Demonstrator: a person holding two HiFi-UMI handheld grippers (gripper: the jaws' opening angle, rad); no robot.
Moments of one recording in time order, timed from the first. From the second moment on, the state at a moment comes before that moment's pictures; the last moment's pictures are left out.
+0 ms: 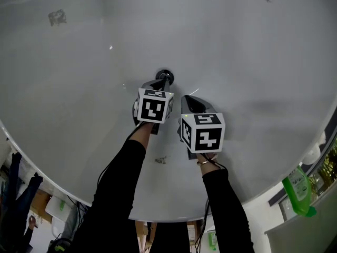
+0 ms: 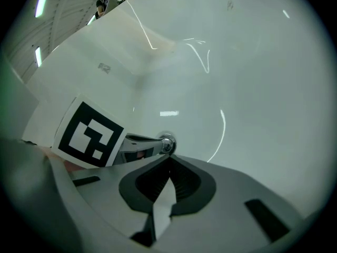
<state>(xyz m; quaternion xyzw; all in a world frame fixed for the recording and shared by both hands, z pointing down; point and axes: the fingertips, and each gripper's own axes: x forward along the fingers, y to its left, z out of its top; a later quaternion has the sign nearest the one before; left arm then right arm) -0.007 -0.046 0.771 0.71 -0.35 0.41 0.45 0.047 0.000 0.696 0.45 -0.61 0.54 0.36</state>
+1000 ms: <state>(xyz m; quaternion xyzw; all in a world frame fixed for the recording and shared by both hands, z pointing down) -0.005 -0.048 0.804 0.69 -0.36 0.45 0.44 0.047 0.012 0.716 0.44 -0.60 0.55 0.37</state>
